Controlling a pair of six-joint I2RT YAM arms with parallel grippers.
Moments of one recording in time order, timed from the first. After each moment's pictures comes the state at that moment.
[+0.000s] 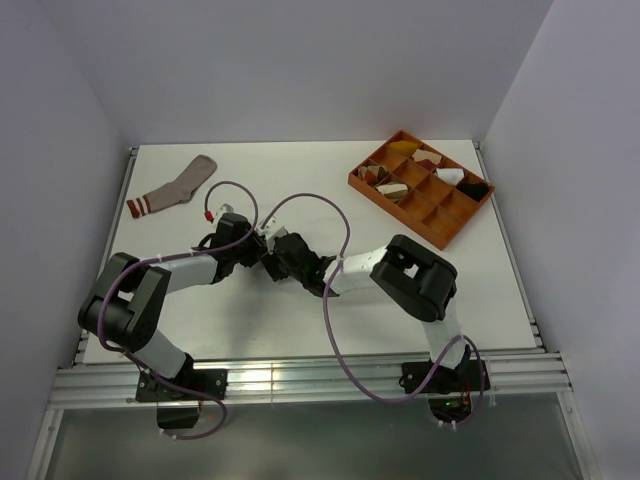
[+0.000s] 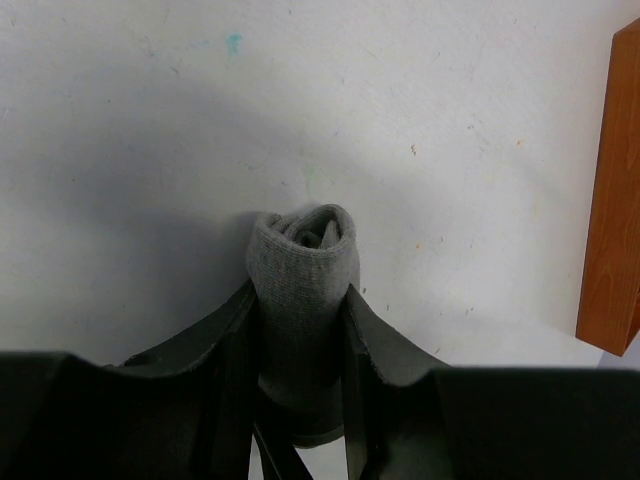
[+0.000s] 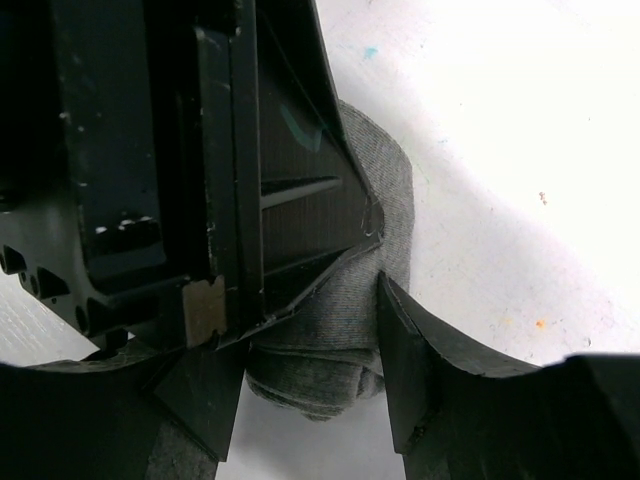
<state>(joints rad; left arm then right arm) -0.43 1.59 0.67 0.19 -0.03 -1.05 0.98 2.01 1.06 0.43 0.20 0.08</state>
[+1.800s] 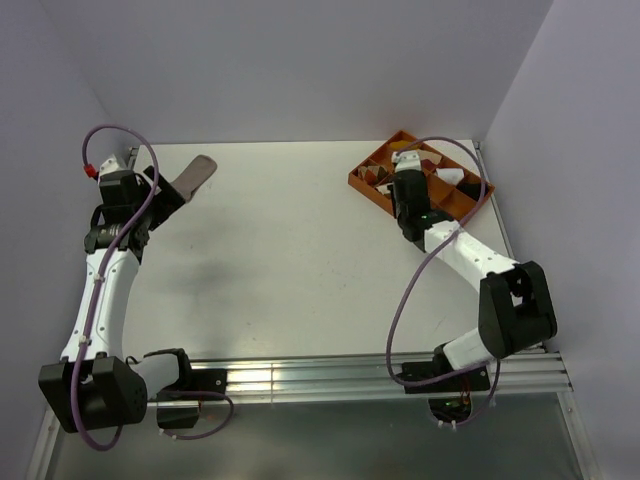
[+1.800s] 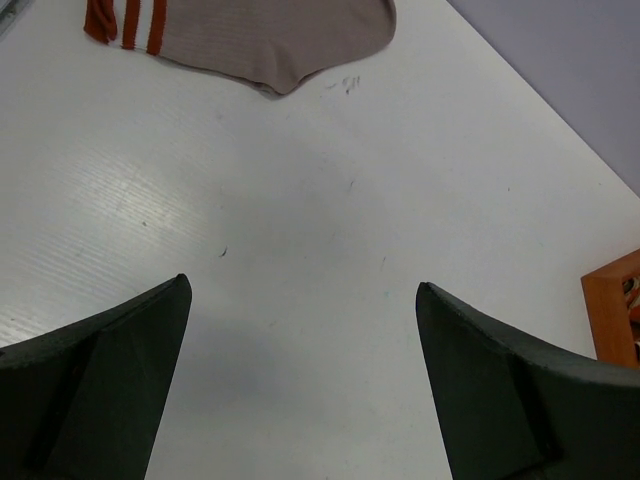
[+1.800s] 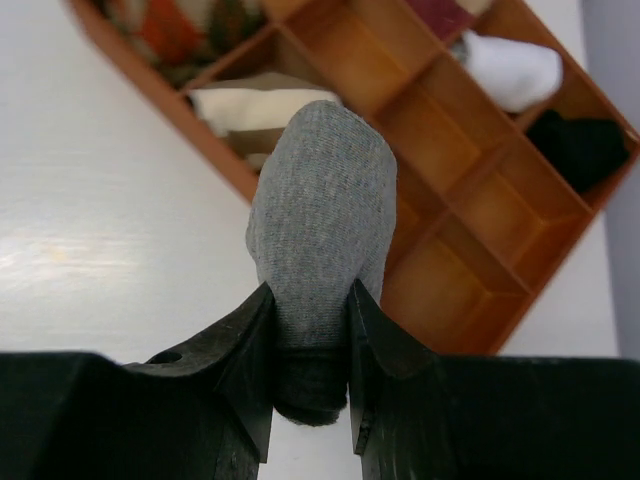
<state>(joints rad) 0.11 1.13 1.05 -0.47 -0.08 -0.58 0.36 1.45 0.93 -0.05 0.43 -0.03</state>
